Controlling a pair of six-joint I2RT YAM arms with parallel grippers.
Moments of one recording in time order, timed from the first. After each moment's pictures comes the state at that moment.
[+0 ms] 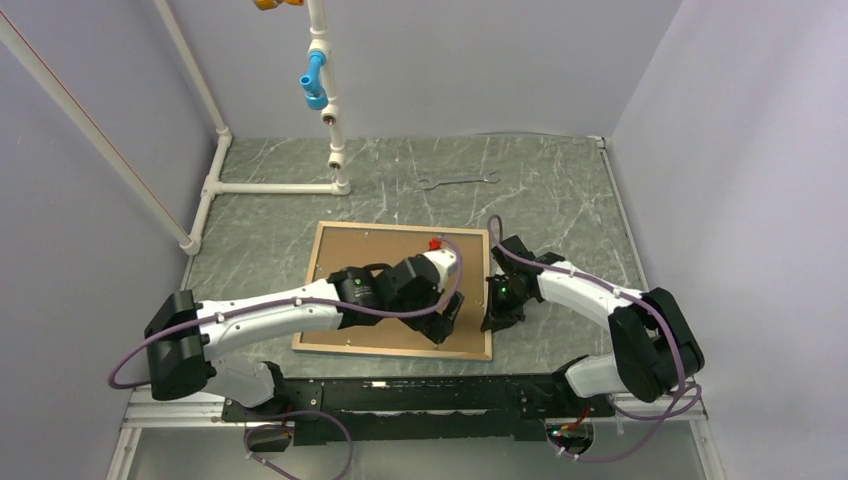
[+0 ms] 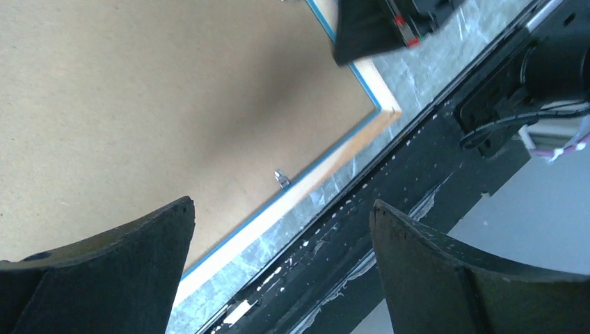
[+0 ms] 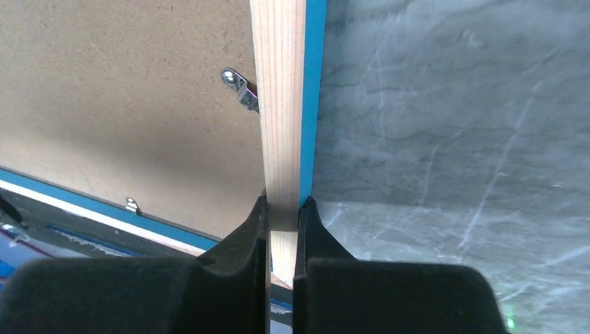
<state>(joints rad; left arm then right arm) -1.12 1.36 1.03 -0.48 -0.05 -0.50 0.48 1.35 0.64 -0.61 -0.26 0.58</state>
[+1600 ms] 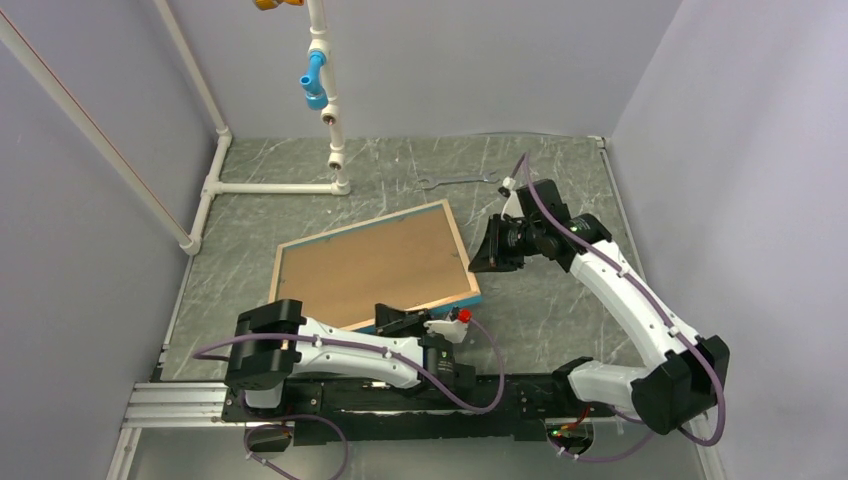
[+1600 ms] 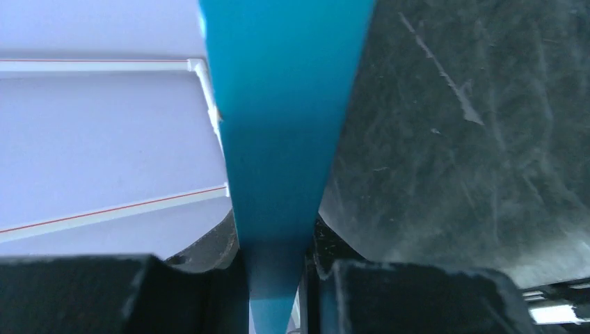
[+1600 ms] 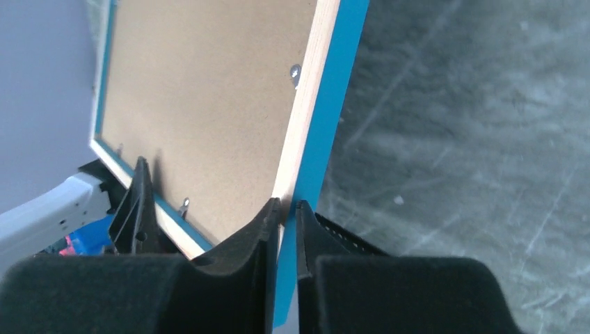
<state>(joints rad) -1.57 1.78 1.31 -1.40 -1.11 -0.70 0.43 1.22 1.10 -0.85 -0.42 0.54</state>
